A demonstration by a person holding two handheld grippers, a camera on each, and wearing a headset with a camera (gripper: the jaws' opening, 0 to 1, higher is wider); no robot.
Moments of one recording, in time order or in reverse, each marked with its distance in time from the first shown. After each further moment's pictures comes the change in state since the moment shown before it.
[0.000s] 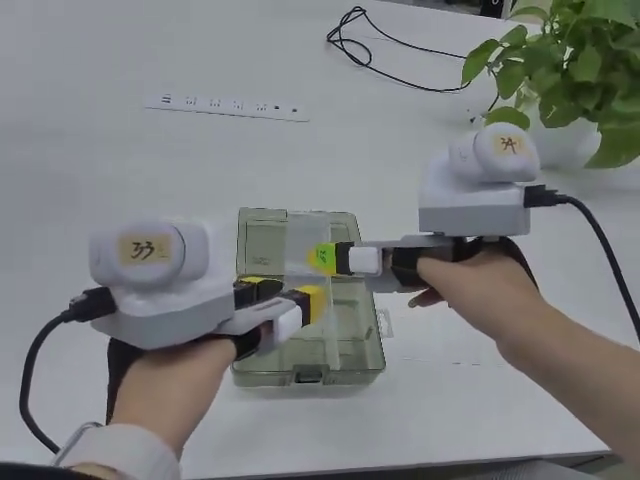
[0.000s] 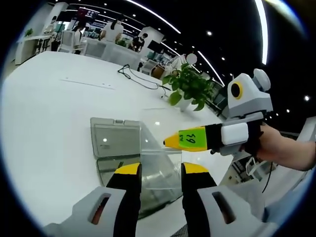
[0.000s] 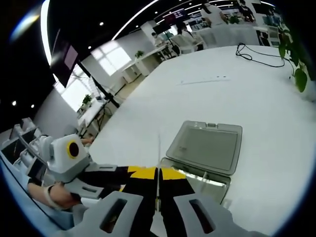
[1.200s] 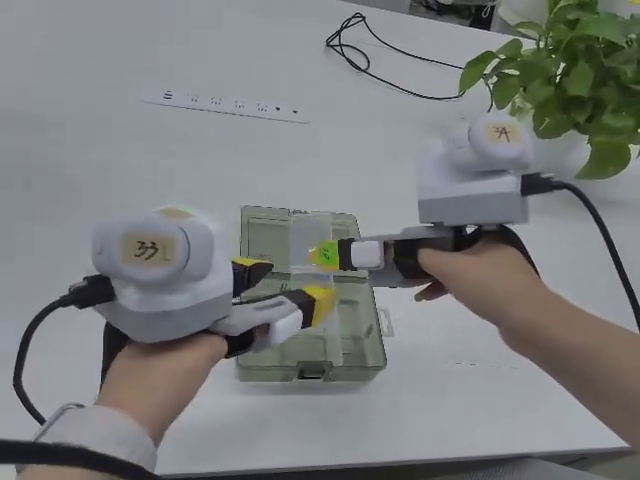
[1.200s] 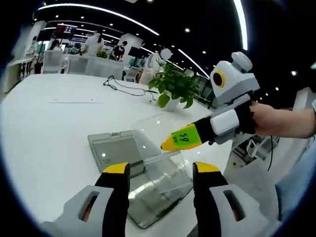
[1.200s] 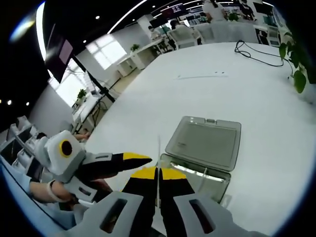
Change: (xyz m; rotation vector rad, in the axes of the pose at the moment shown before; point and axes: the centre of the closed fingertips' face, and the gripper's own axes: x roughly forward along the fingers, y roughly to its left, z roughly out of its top) left arm -0.015 0.002 0.008 0.269 -0.017 -0.097; right arm 0.001 0.010 -0.006 0.013 0.066 -0.048
